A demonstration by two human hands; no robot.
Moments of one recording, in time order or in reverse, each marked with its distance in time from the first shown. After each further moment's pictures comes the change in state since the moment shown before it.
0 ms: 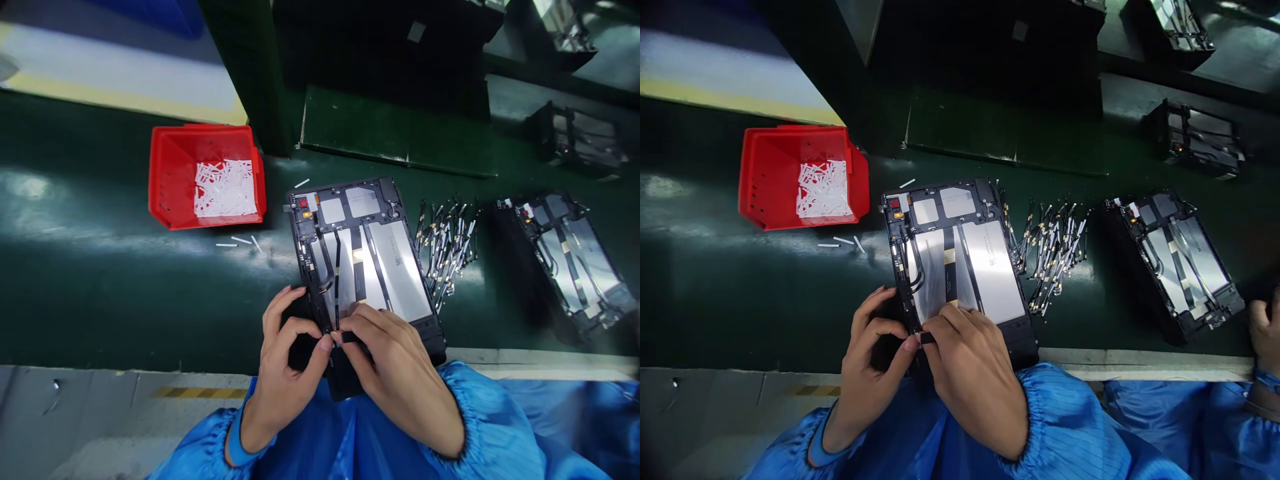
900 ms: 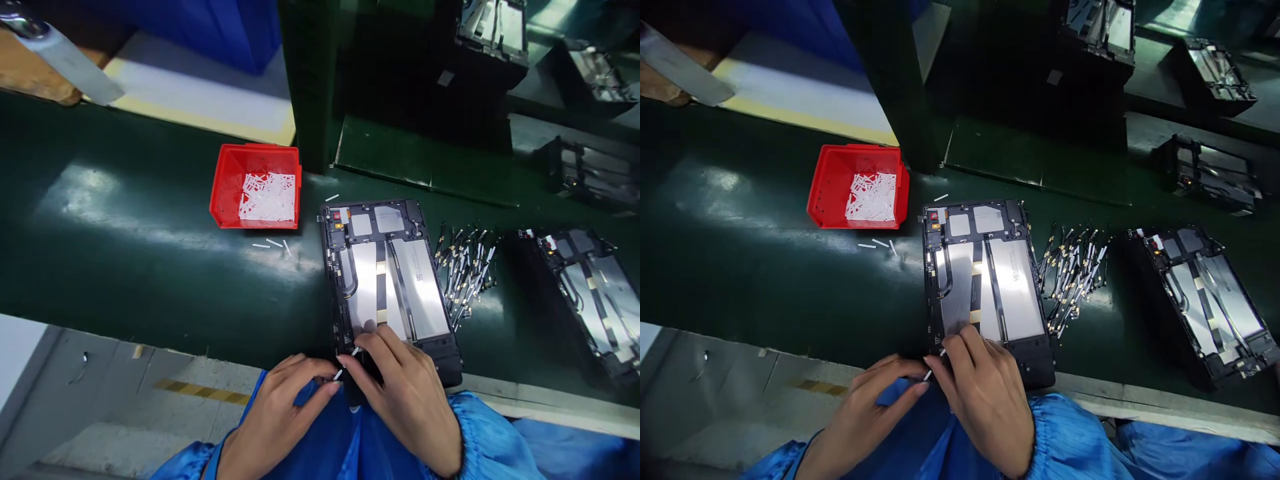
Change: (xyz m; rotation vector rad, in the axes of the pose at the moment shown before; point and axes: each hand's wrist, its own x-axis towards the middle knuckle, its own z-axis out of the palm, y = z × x) left_hand -0.038 -0.002 -0.033 -0.082 -0.408 -0.131; right_hand -0.014 0.010 0.026 -0.191 0.240 -0.264
